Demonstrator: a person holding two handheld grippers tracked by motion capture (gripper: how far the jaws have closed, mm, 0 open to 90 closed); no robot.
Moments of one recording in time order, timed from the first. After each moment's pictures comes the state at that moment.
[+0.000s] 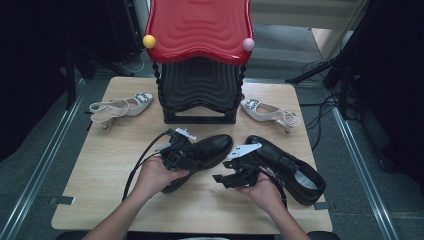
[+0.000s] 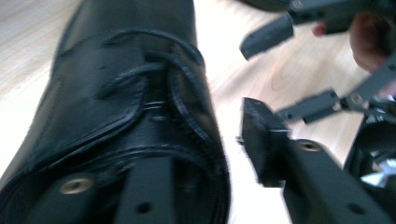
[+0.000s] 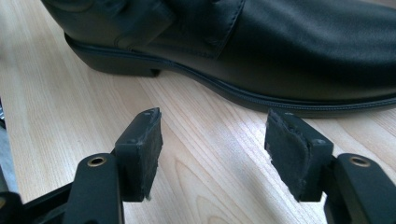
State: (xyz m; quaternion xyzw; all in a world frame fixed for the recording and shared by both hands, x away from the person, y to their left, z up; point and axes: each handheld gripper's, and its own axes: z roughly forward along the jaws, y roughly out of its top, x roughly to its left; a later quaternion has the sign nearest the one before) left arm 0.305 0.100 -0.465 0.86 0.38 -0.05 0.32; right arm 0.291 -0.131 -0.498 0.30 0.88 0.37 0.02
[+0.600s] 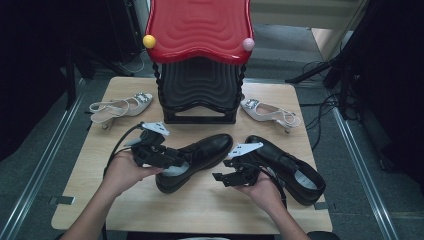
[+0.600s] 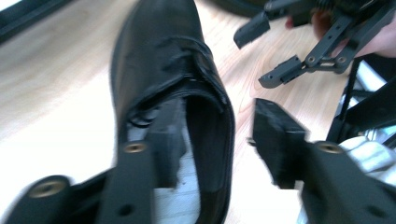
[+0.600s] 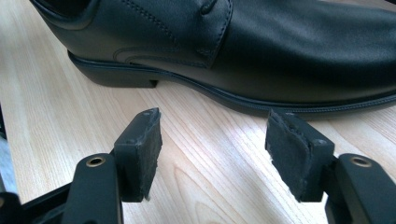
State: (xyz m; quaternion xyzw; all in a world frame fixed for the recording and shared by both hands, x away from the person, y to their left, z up) left arm 0.294 0.176 -0.421 0.86 0.35 -0.02 0.37; right arm 0.292 -0.131 -0.494 0.31 0.87 0.39 0.02
